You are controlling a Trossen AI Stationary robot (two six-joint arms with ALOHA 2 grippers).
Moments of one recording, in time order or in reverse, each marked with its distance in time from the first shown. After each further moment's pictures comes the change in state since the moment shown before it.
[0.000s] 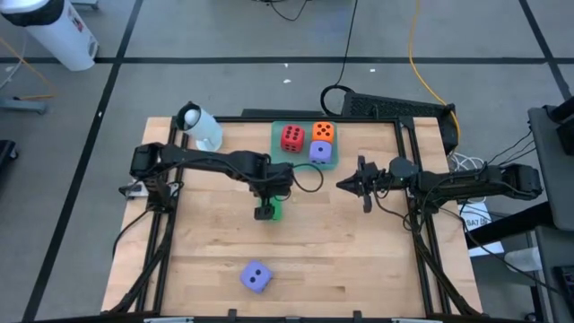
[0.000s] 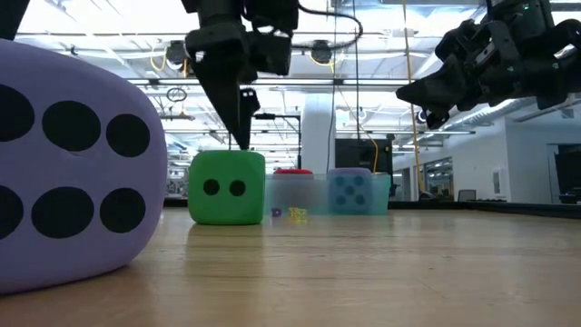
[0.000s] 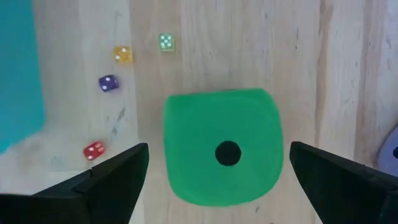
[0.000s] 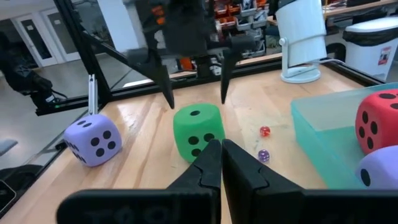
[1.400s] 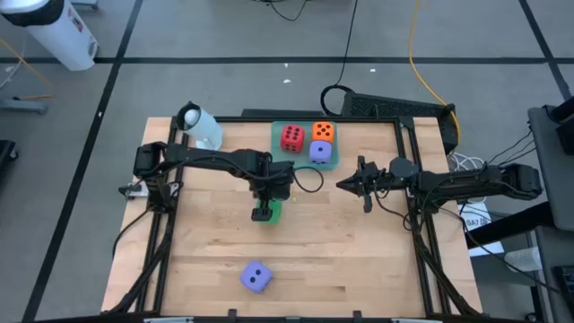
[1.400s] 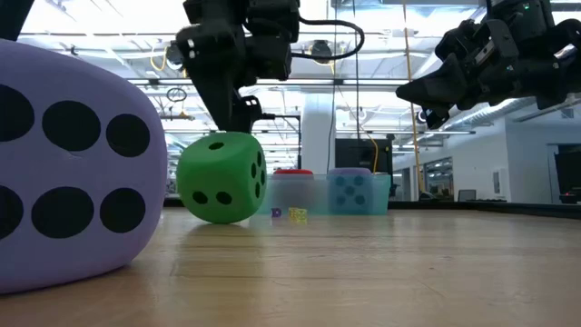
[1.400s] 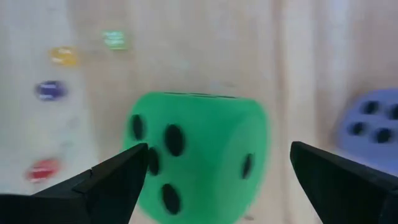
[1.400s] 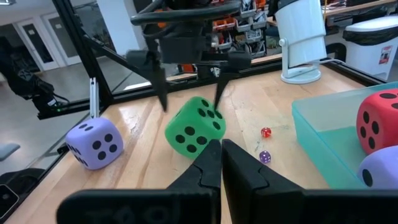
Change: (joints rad) left arm 0.026 0.019 -0.003 -0.029 0.150 0.099; right arm 0.000 0.000 0.000 0.008 -0.002 0.016
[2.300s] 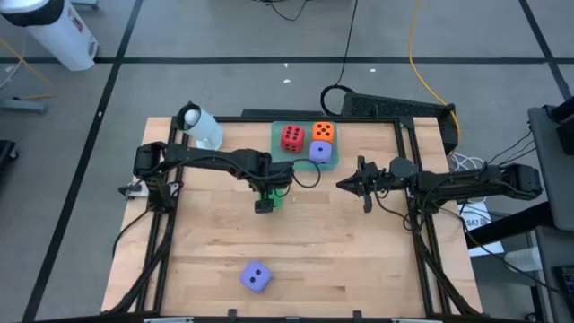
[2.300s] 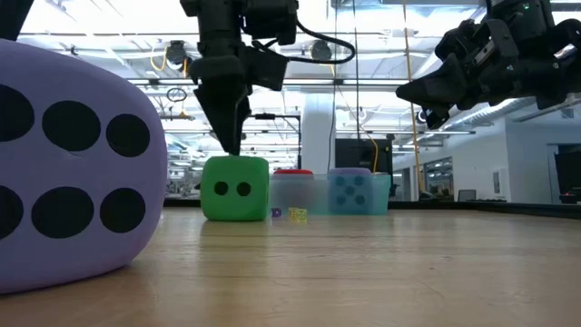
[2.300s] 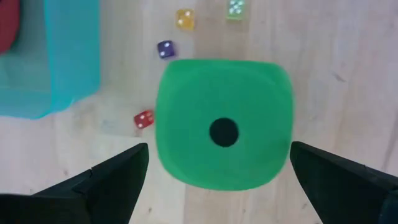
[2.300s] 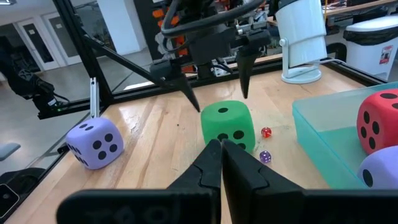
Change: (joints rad) left arm 0.000 -0.002 0.002 -0.043 -0.309 -0.140; right arm 0.000 0.000 0.000 0.000 -0.002 0.000
